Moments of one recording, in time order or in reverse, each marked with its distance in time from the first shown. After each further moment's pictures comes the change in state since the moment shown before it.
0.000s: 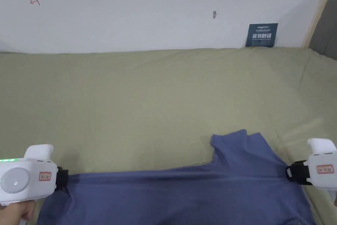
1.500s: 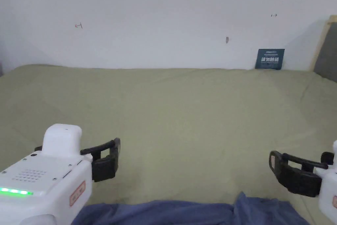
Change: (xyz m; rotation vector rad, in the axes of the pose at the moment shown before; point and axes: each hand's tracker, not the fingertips) left arm 0.088 -0.120 0.247 0.703 0.037 -0.128; right arm -0.134 -0.116 0.226 0.658 0.020 0.127
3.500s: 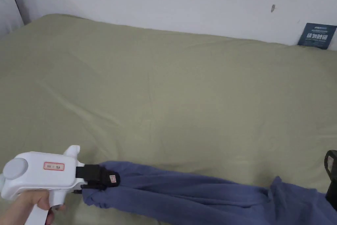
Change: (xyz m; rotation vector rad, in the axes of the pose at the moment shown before) left arm -0.189 -0.181 -0.132 -0.797 -0.566 0.820; right arm -0.076 -0.028 0.019 0.019 -0.053 0.120
